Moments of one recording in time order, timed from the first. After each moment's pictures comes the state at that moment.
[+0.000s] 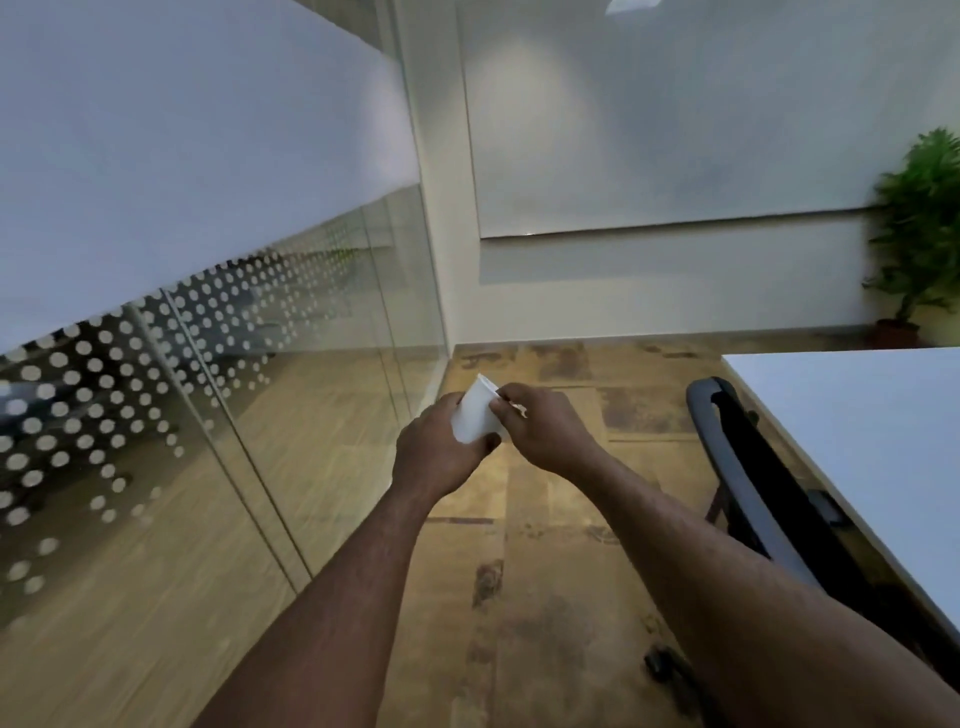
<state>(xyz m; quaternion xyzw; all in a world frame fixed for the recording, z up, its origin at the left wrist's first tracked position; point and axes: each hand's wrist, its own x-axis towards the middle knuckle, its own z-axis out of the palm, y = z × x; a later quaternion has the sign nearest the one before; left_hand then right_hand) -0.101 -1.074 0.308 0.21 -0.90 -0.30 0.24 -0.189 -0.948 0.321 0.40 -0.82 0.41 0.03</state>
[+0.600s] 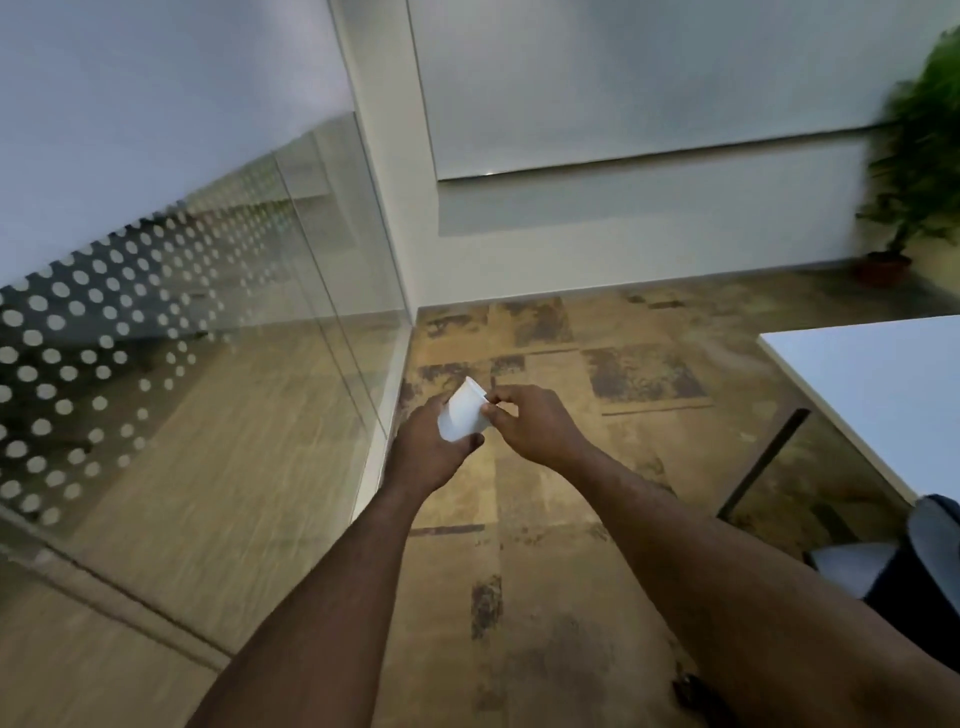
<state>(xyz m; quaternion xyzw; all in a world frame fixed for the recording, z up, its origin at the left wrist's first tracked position) -0.363 -1.278 0.237 0.23 -0.89 -0.37 0.15 -0.449 -1.140 0.251 0.32 -0.86 0.40 -0.04</state>
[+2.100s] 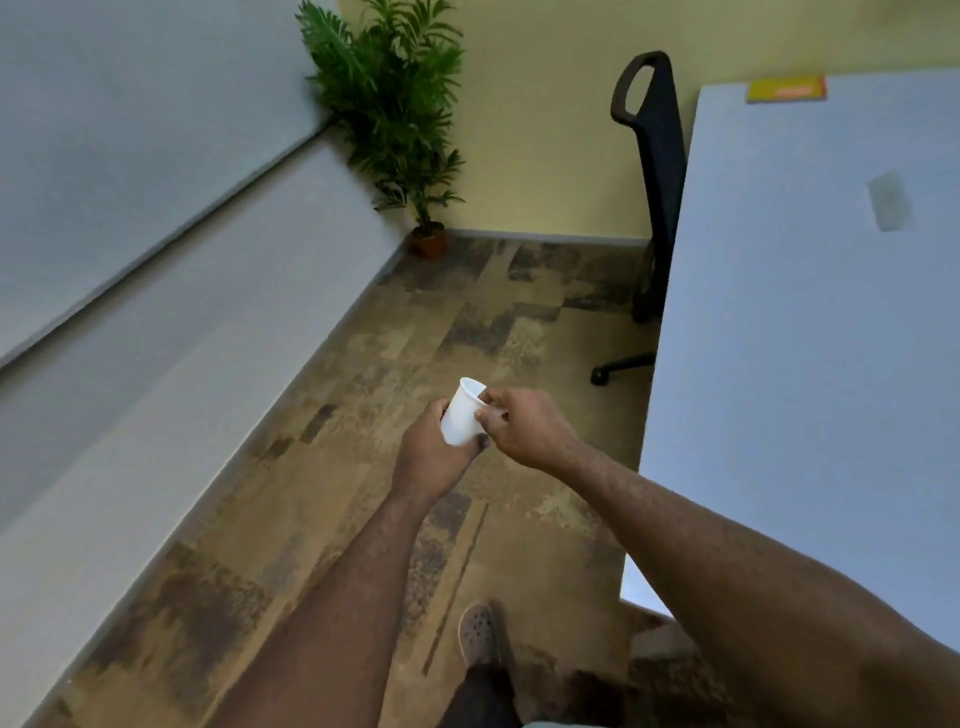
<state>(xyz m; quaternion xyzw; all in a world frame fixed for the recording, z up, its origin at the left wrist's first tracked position) -1.398 -0.965 0.171 -0.23 -0.88 -0.39 -0.15 -1.313 -0.837 0.187 -0.20 -0.89 0.40 0.10</state>
